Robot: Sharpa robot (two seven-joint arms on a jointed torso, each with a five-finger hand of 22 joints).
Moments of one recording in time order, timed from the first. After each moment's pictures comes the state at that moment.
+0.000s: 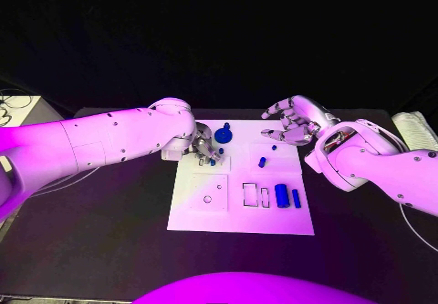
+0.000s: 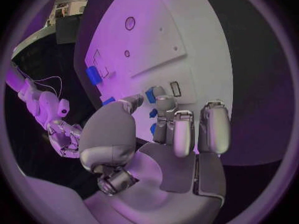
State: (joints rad) left arm 1.37 -0.58 -0.16 1.27 -1.10 0.33 -0.53; left_hand 0.91 -0.18 0.41 0.29 0.28 0.99 0.02 0.61 0.98 1.28 -0.04 1.07 0.85 1.46 -0.08 1.57 1.31 0.06 1.42 0.03 1.44 1.31; right arm 1.32 -0.80 -0.15 1.62 -1.20 -0.57 -0.11; right_hand 1.43 -0.21 0.30 0.22 0.15 0.90 0.16 0.20 0.28 1.37 0.08 1.34 1.31 1.46 0.01 1.56 1.31 0.01 1.47 0.11 1.48 1.31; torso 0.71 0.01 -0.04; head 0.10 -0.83
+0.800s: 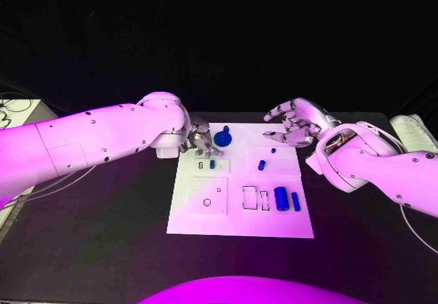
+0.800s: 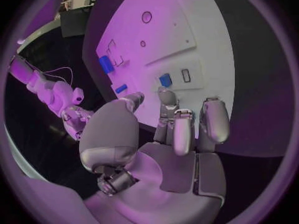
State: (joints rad) left arm 1.36 -0.67 -0.06 1.37 -1.08 0.30 -0.54; left_hand 0.98 -0.16 0.36 0.29 0.23 0.93 0.06 0.56 0.97 1.21 -0.01 1.00 0.77 1.46 -0.07 1.53 1.31 0.06 1.36 0.04 1.37 1.30; right arm 1.32 -0.80 -0.15 1.60 -1.19 -0.57 -0.10; right_hand 1.43 -0.21 0.30 0.22 0.15 0.90 0.16 0.20 0.28 1.37 0.08 1.34 1.31 1.46 0.01 1.56 1.31 0.01 1.47 0.11 1.48 1.31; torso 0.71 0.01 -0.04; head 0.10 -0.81
